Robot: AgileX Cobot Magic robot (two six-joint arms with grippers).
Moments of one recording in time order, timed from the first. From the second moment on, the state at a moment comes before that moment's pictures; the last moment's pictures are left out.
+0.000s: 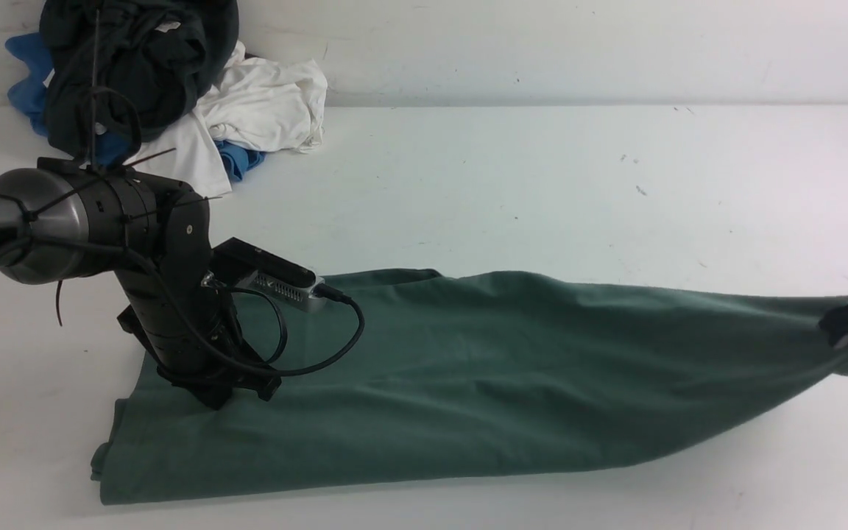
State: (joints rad) right arm 0.00 1.54 -1.17 -0.03 1.20 -0.15; left arm -0.24 1.90 -1.16 0.00 0.80 0.18
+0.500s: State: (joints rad) right arm -0.18 1.71 -1.22 0.12 1.22 -0.24; left arm -0.24 1.90 -1.16 0.00 0.80 0.18
